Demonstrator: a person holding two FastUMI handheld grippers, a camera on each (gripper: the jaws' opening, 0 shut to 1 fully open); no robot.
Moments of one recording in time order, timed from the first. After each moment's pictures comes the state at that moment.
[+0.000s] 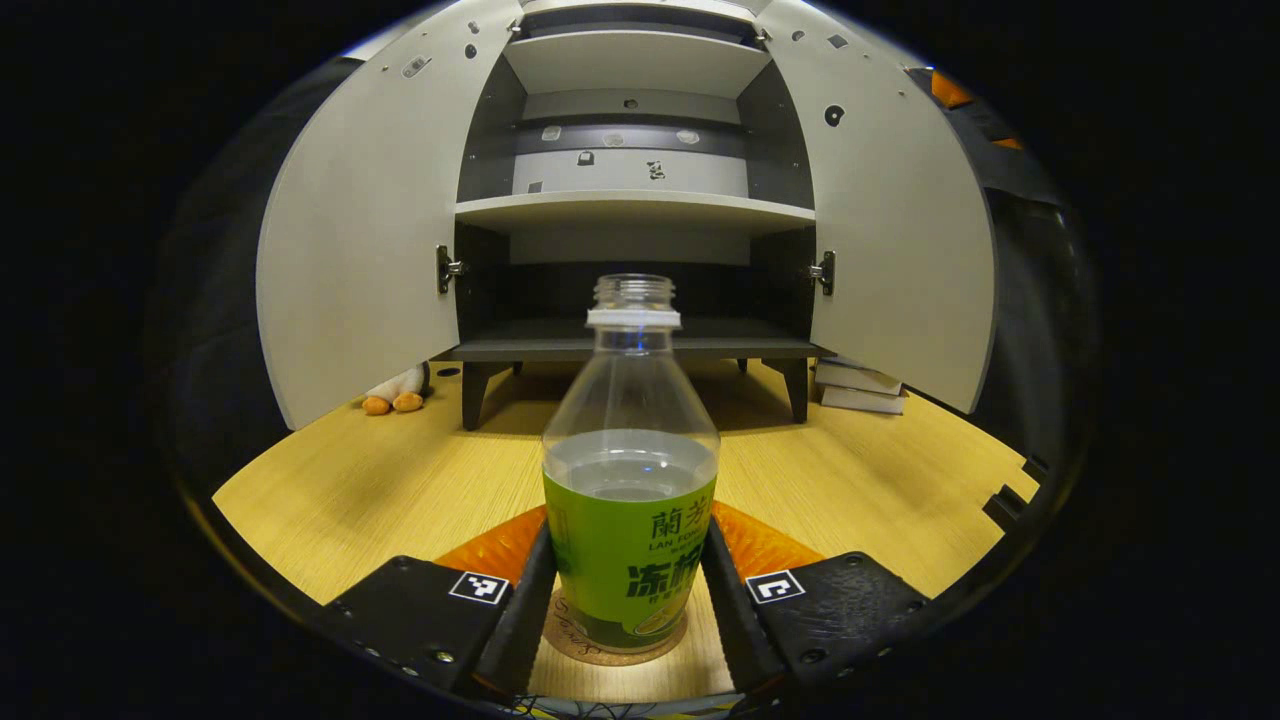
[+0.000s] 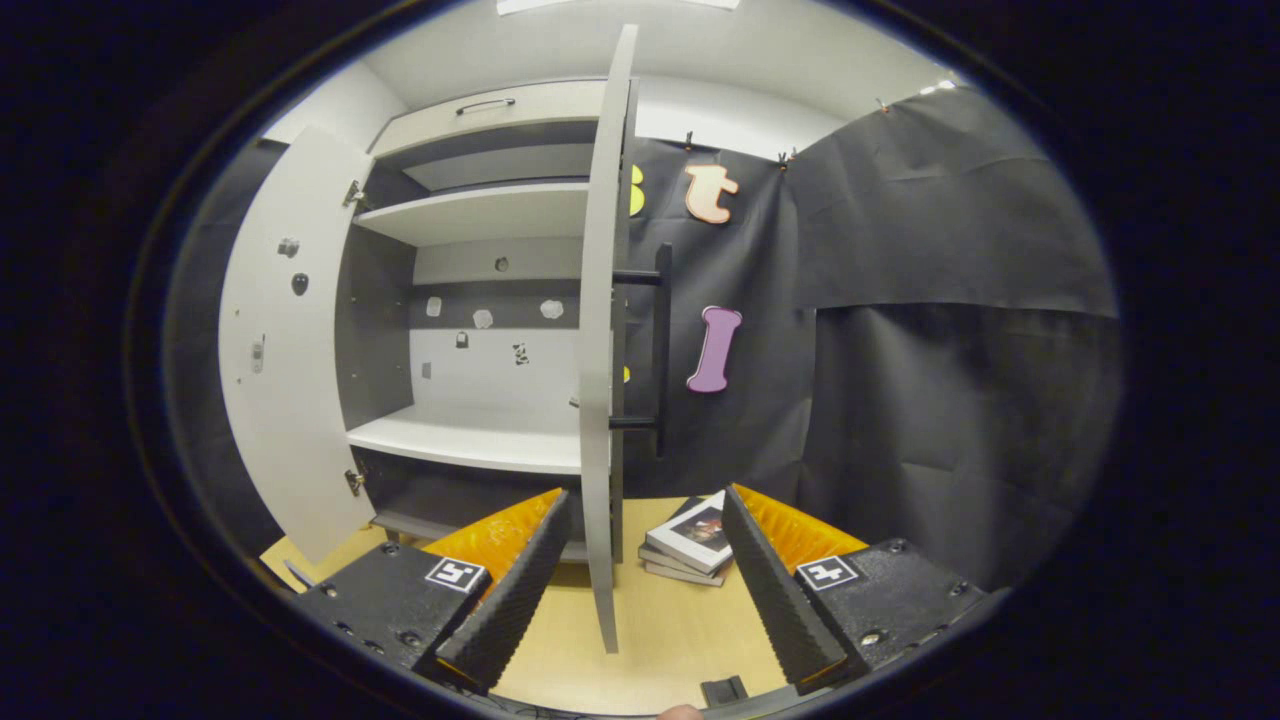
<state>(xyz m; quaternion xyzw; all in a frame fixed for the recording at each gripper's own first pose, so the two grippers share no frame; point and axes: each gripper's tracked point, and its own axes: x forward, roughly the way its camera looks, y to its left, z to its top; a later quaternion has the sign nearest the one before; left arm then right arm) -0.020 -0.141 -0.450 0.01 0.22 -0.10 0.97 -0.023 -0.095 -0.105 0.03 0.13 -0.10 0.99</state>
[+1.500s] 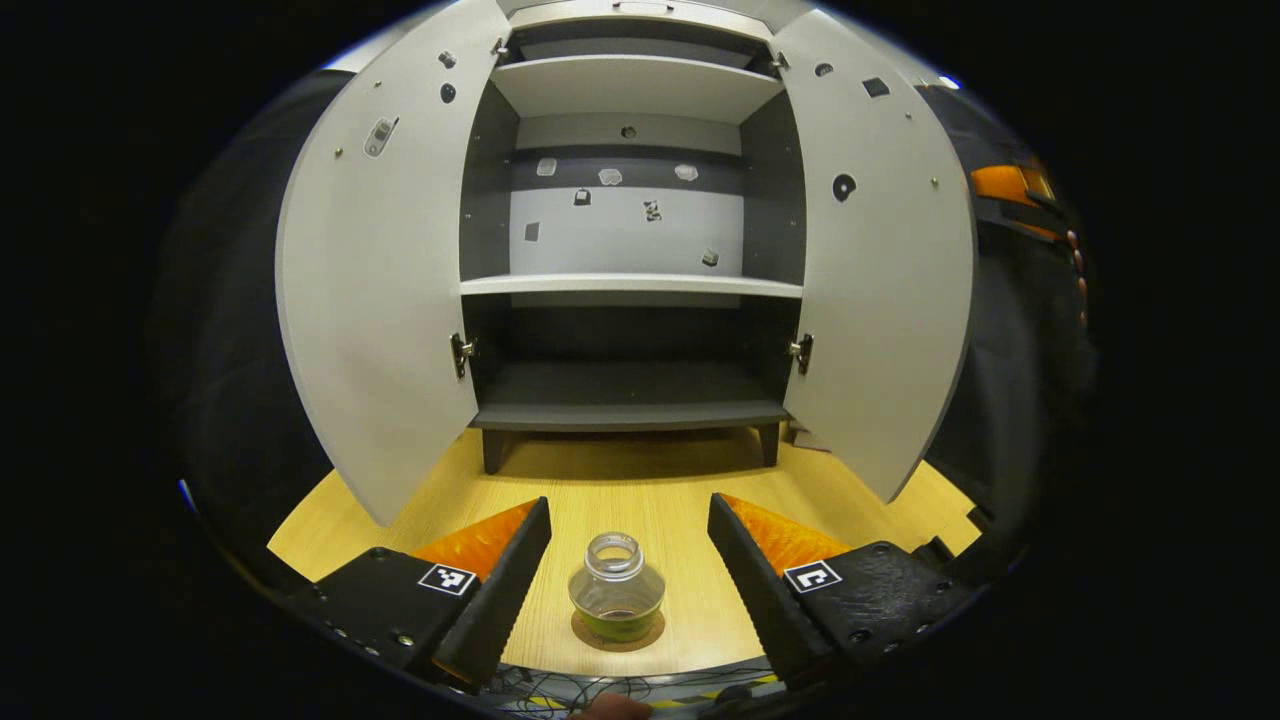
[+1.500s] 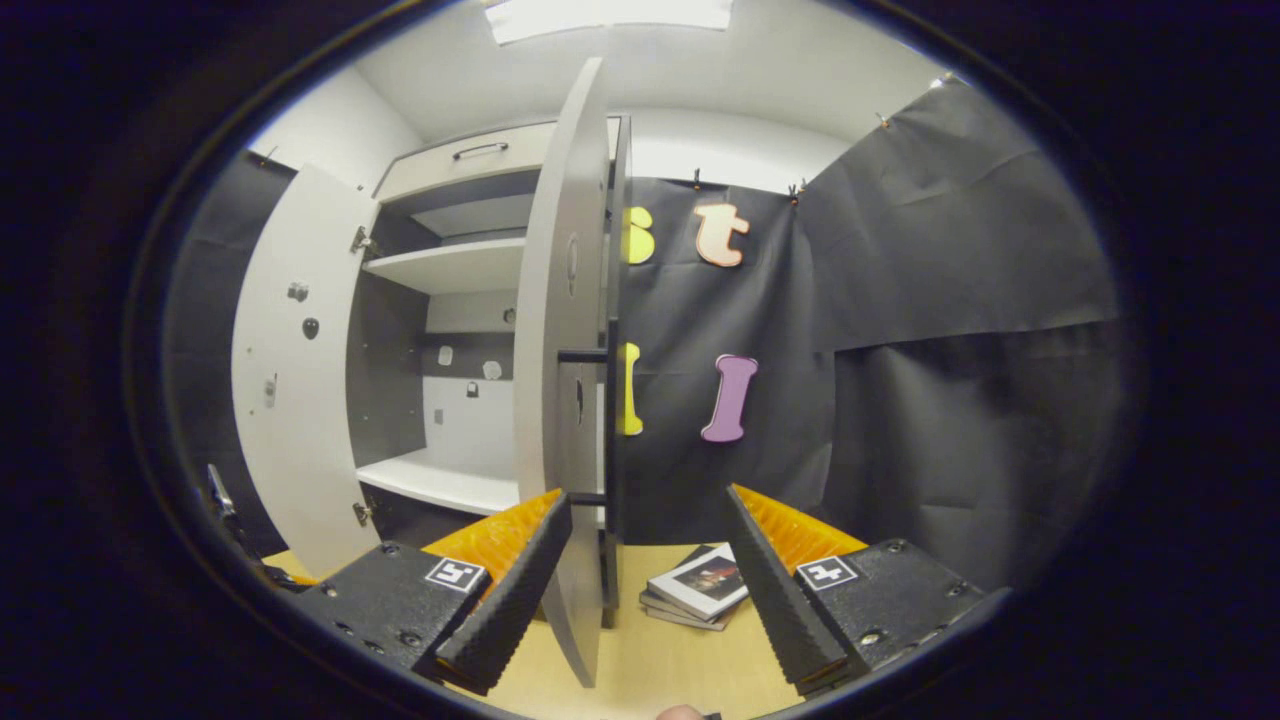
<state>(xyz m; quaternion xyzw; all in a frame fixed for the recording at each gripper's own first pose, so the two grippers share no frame) -0.026 -0.133 -0.297 0.00 0.23 -0.11 0.97 0.006 -0.130 -0.062 0.03 0.05 -0.05 1.00</state>
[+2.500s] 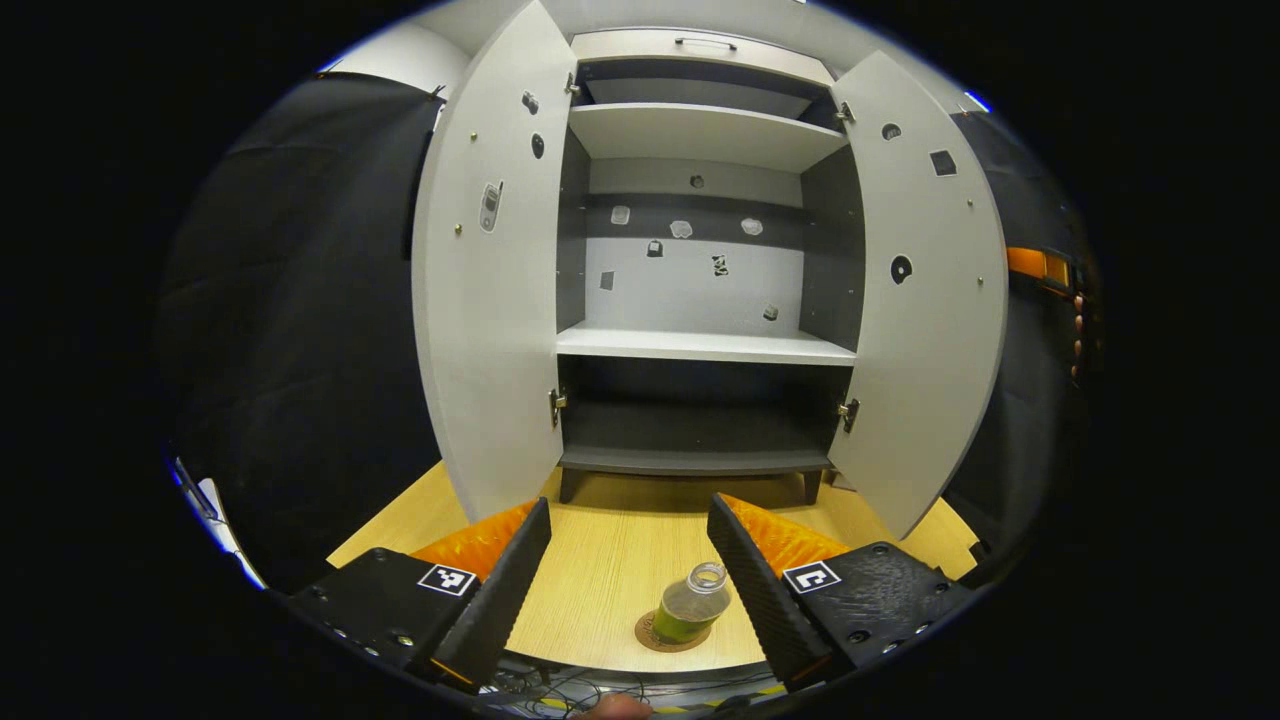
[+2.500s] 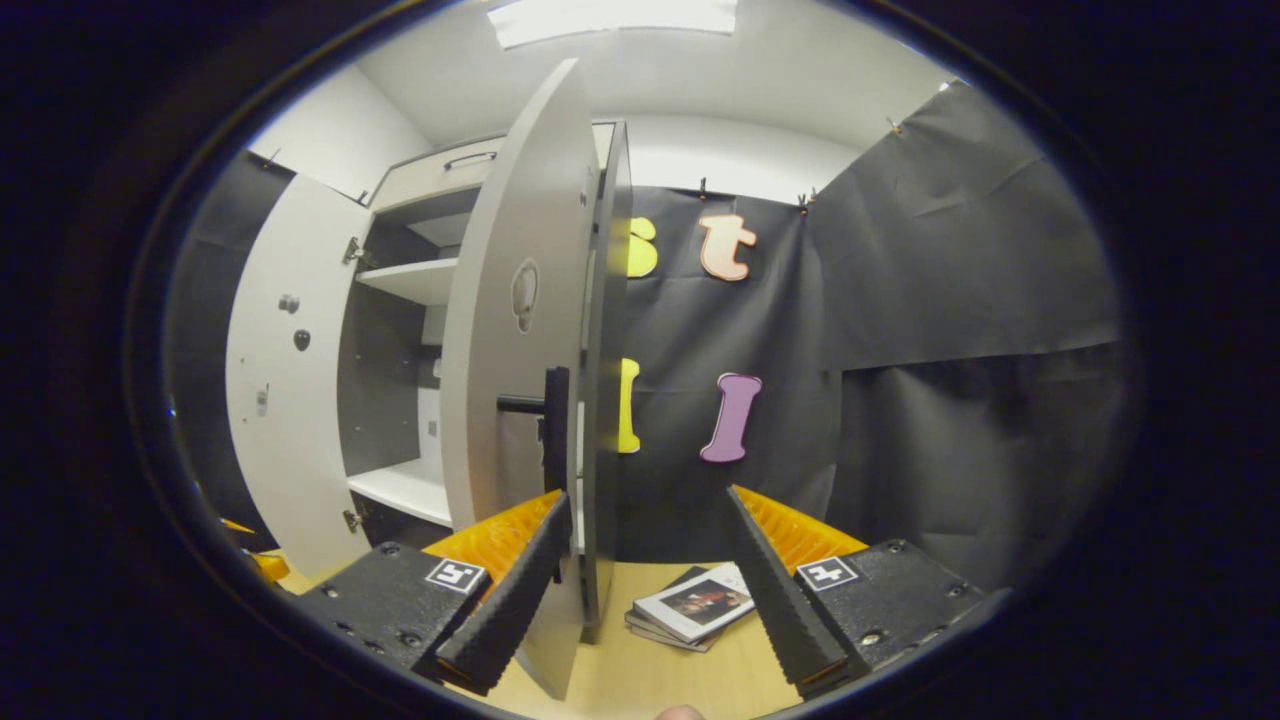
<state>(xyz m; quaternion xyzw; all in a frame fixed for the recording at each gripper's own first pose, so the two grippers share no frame) -0.039 -0.058 -0.232 -0.01 0.20 -0.04 0.98 0.031 -0.162 -0.043 0.02 0.05 -0.04 1.00</state>
